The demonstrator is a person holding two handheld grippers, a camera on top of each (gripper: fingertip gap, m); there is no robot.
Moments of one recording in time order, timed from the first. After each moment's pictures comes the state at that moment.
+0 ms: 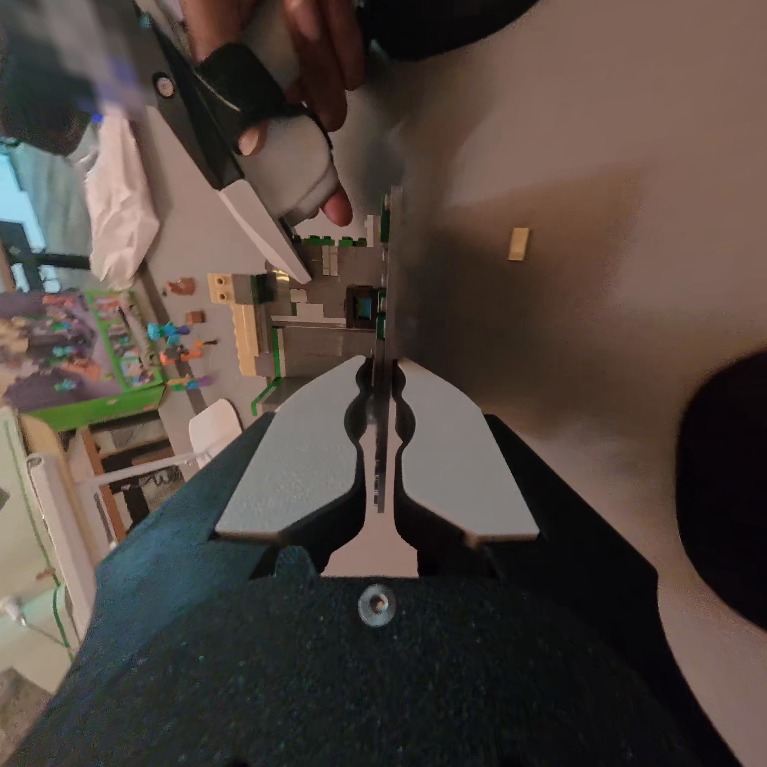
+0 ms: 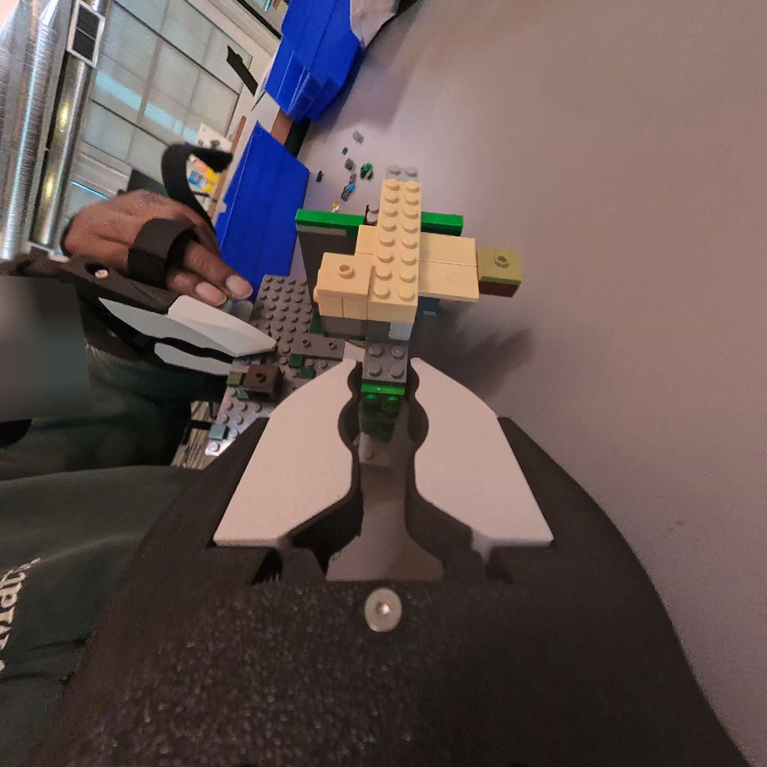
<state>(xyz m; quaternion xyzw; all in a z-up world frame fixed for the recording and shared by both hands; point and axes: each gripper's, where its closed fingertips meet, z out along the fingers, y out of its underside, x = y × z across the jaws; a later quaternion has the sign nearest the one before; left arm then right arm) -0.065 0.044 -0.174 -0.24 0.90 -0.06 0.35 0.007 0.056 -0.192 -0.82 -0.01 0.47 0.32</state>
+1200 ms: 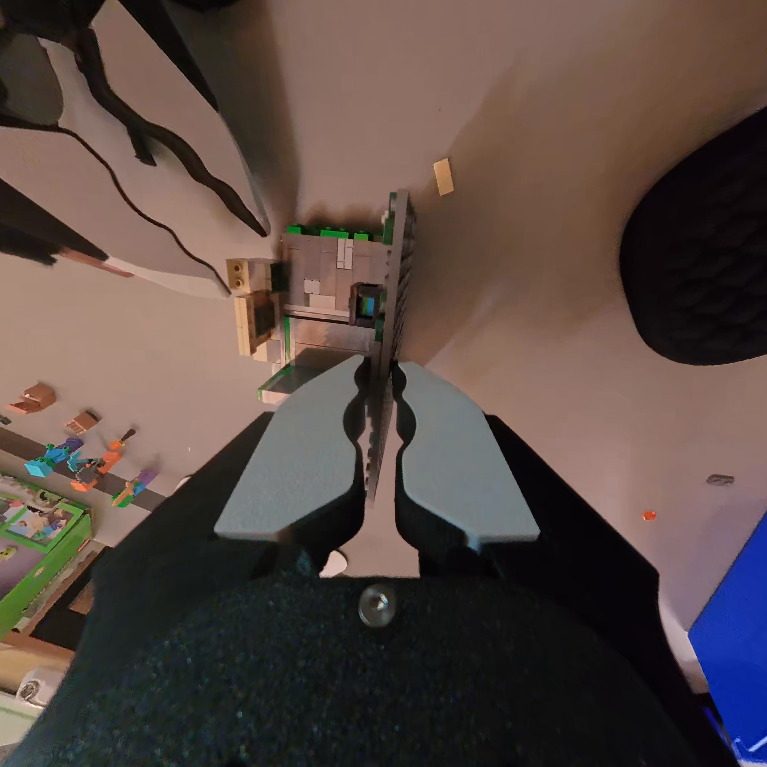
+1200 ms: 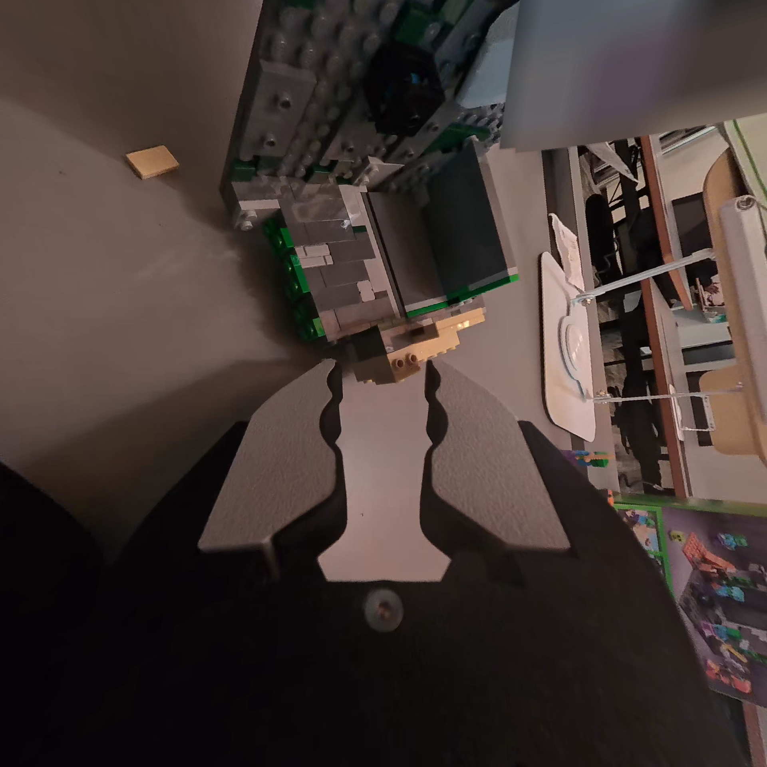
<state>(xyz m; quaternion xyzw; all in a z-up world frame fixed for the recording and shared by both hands) -0.053 0.052 -0.166 -0.10 0.99 0.00 0.06 0.031 0.045 -0.215 -0.62 -0.62 -0.06 0.48</state>
